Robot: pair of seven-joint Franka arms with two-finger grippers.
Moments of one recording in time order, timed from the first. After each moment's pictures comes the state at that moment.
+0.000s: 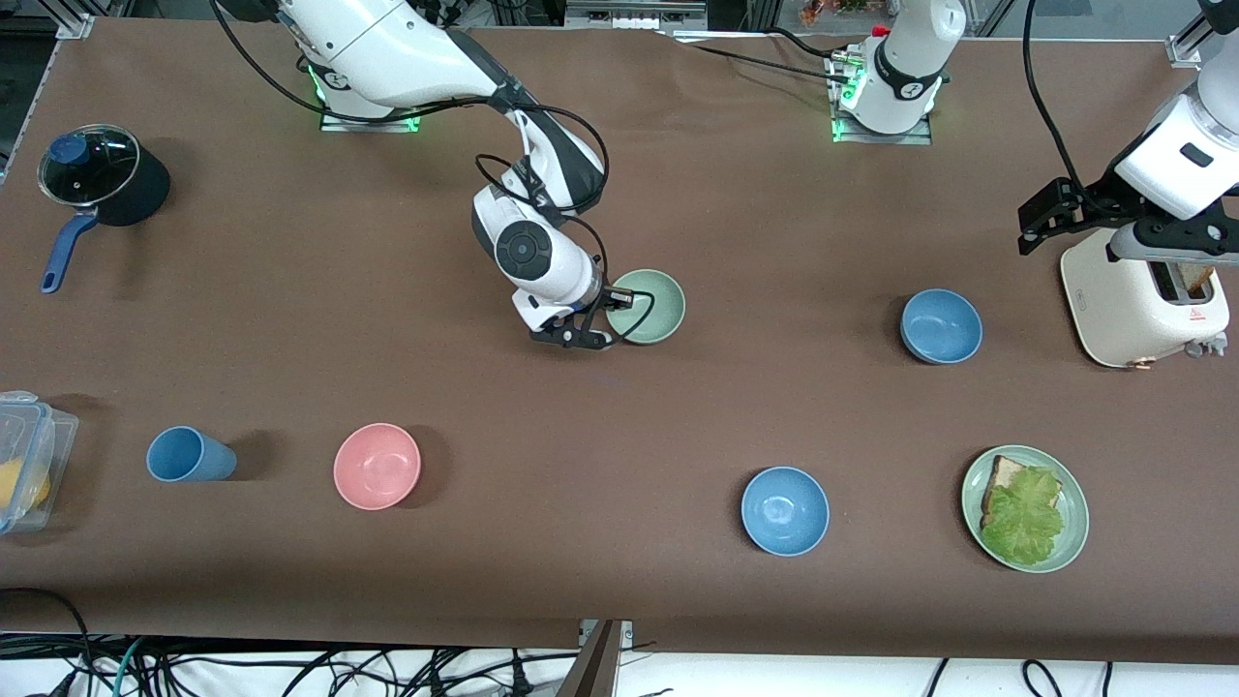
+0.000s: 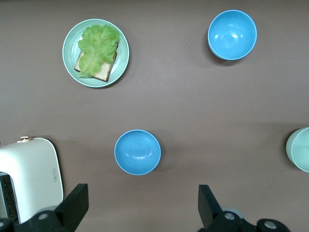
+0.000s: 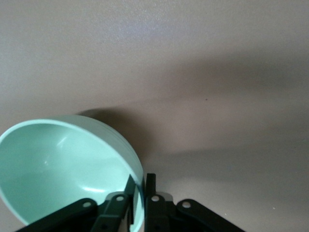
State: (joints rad) left arm -0.02 -0.04 -0.05 -1.68 0.02 1.67 -0.01; right arm 0.53 0.70 0.24 -1.68 0.22 2.38 0.74
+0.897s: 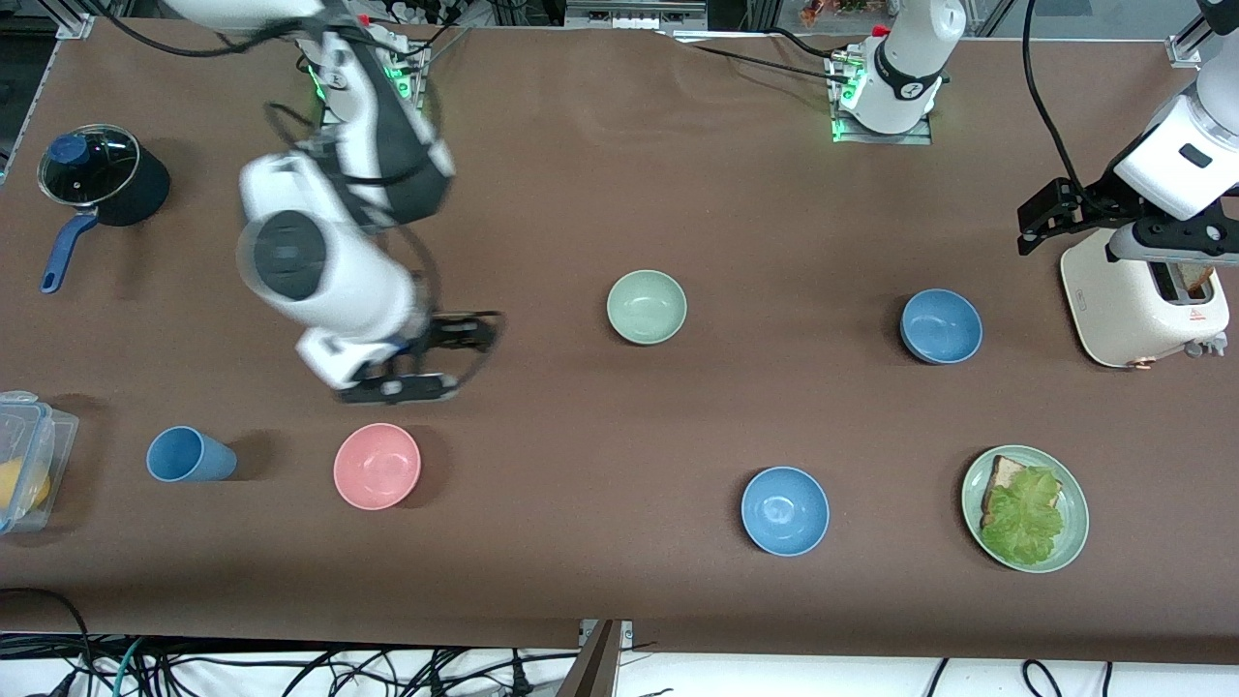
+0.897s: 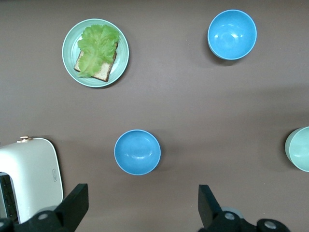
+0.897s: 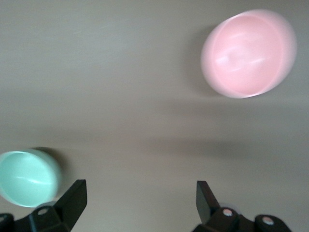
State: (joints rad) left arm -0.02 -0.04 -0.06 -1.68 0.02 1.67 -0.01; right arm 0.39 0.48 -0.05 -1.37 0.10 1.77 0.24
